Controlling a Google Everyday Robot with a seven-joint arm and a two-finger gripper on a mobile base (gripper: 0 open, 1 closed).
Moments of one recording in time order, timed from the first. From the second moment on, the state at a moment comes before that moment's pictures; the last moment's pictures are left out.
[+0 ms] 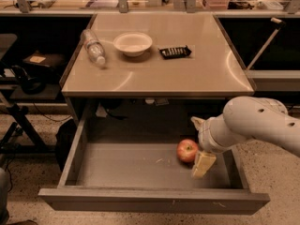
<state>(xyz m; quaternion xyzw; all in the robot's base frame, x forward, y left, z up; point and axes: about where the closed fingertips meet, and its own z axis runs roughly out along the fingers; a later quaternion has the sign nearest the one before) 0.495 -0.146 0.661 -0.67 0.71 0.02 0.22</state>
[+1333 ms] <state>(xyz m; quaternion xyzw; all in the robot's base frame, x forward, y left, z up) 0.528 -0.139 0.627 -0.68 0.68 0.05 0.25</state>
